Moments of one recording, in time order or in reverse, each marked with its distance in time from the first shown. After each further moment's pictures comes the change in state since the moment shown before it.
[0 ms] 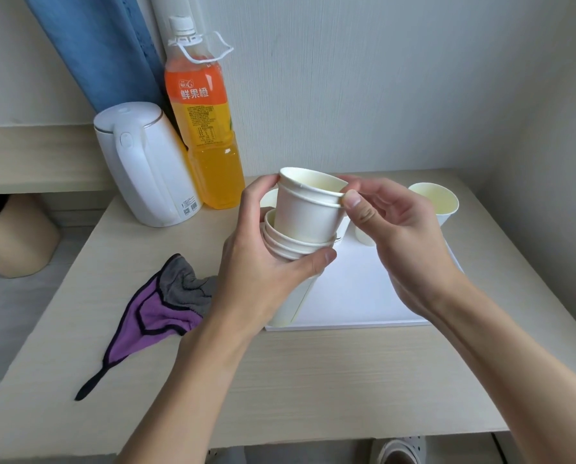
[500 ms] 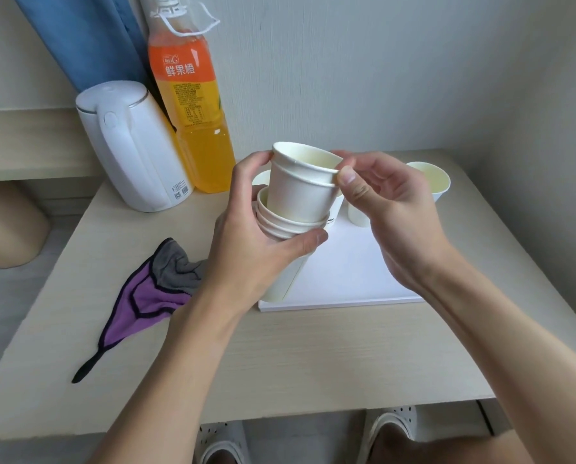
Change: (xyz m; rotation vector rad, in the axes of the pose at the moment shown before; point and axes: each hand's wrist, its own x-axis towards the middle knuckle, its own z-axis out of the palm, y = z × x) left_hand 0.002 0.000 -0.003 0.028 -0.028 0.020; right_hand -0.001 -0.003 0.000 0.005 0.023 -0.032
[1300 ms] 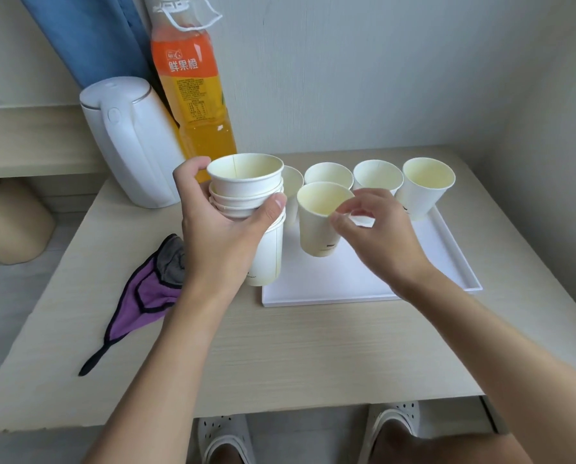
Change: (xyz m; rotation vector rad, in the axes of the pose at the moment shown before) left_hand 0.001 -0.011 -0.014 -0.006 0.318 -0.153; right_hand -0.005 0.050 -0.010 -0.562 0.065 0.144
